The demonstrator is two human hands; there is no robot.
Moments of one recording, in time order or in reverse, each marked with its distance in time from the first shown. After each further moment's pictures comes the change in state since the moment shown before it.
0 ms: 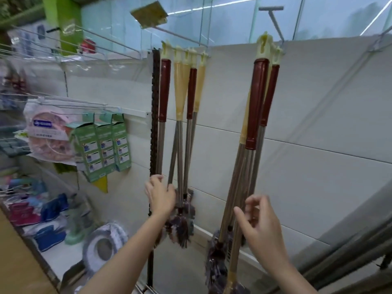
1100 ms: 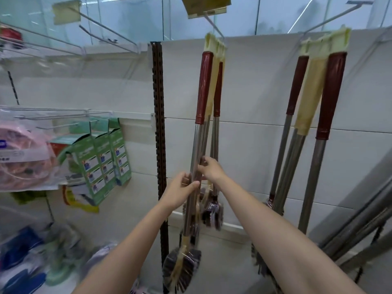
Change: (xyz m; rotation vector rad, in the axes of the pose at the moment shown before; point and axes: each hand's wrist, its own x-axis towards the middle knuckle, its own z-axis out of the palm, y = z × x) left_hand 0.127 -0.051 -0.110 -0.177 -0.815 0.262; right_hand 0.158 -0.049 0.275 0.037 -0.184 0.497
